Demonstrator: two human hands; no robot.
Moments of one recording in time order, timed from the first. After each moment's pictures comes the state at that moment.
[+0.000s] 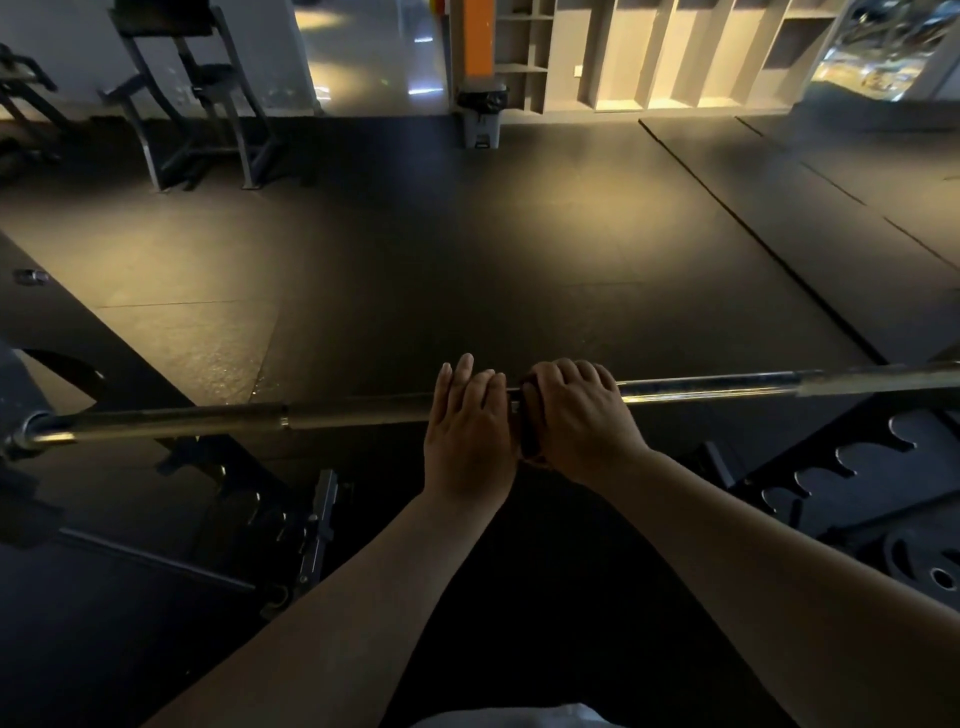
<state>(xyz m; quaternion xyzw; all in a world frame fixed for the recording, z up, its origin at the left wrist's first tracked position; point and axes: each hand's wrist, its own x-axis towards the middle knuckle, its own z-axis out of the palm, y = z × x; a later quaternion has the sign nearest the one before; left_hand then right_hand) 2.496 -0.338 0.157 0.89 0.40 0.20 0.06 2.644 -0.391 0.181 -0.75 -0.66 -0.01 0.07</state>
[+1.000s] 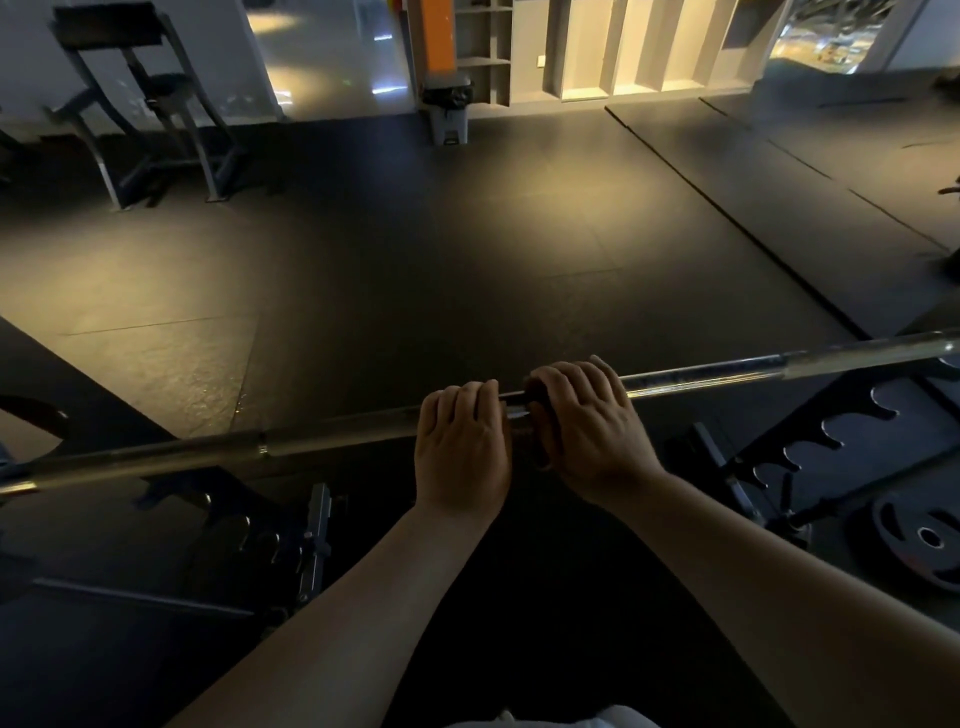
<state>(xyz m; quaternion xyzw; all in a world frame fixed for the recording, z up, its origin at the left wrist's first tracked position) 2.502 -0.334 0.154 0.90 0.39 0.17 0.03 2.653 -0.416 0.161 -0.77 -0.61 -0.03 0.17</state>
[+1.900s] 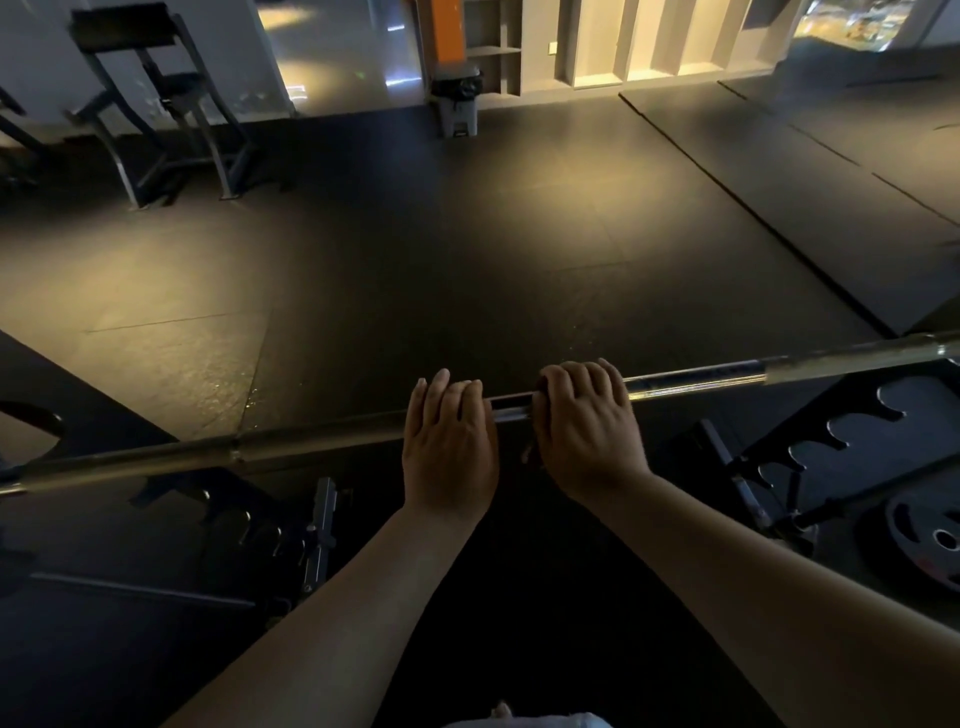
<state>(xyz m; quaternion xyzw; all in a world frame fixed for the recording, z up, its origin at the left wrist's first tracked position) 2.523 -0.342 0.161 0.89 0.42 0.16 0.05 2.672 -0.421 0.170 -0.80 -0.57 -0.03 0.16</state>
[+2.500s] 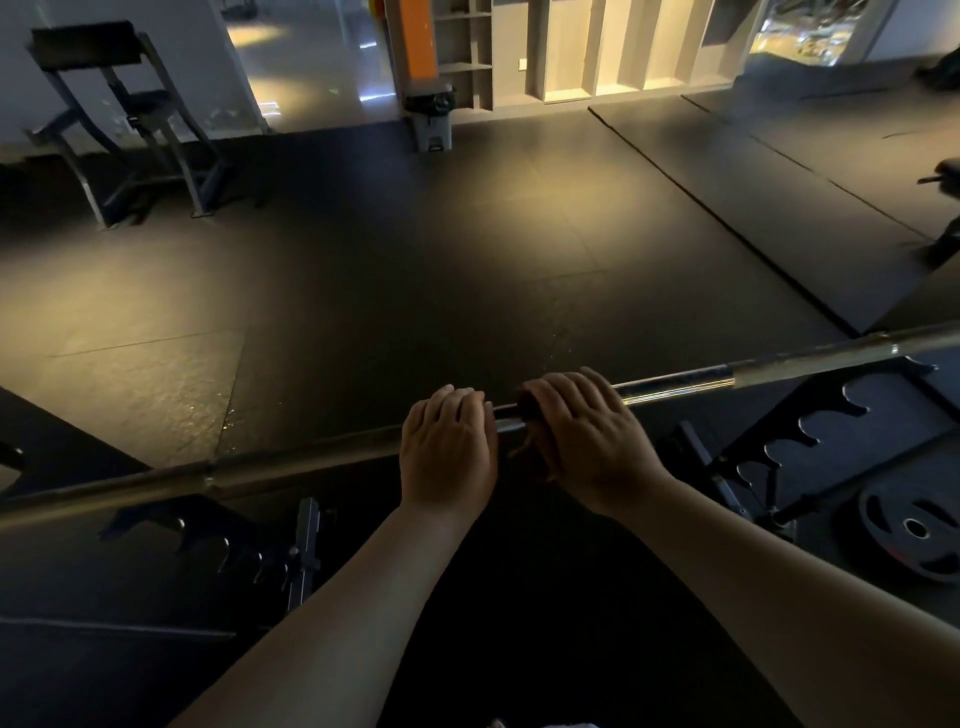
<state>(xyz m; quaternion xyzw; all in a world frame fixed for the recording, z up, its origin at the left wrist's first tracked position) 2.542 -0.343 0.176 0.90 0.40 0.13 0.08 2.704 -0.442 0.165 -0.75 -0.64 -0.07 0.14</state>
